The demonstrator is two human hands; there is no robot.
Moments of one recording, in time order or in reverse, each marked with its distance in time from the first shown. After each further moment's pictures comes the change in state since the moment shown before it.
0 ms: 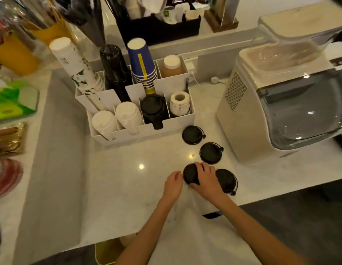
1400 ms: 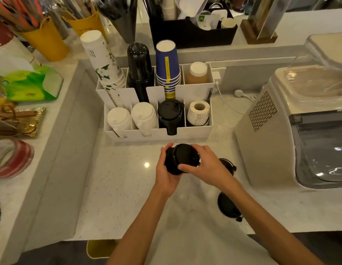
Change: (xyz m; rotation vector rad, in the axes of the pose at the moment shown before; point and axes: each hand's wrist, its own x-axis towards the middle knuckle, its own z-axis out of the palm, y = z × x) left_hand 0.021 0.055 -0.051 -1.248 -0.035 0.172; right_hand 0.047 -0.078 -0.102 0.244 -0.092 -0.174
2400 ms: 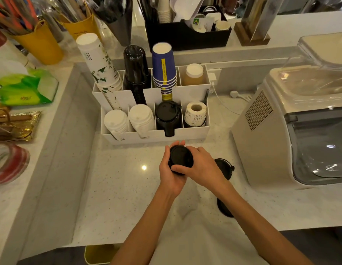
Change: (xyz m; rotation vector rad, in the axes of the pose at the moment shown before) left_hand -0.004 -0.005 0.019 -0.024 -0.046 -0.018; right_hand -0.013 -0.025 0.004 -0.110 0.070 -0.001
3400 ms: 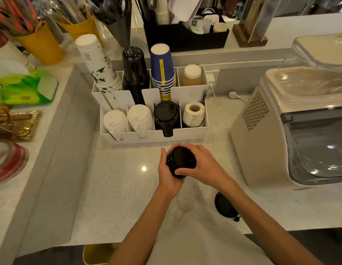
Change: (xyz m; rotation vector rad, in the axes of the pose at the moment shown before) left_hand -0.003 -0.004 0.003 -0.001 0.031 -0.052; right_hand -0.003 0.015 -0.016 0.128 -0.058 -0.125
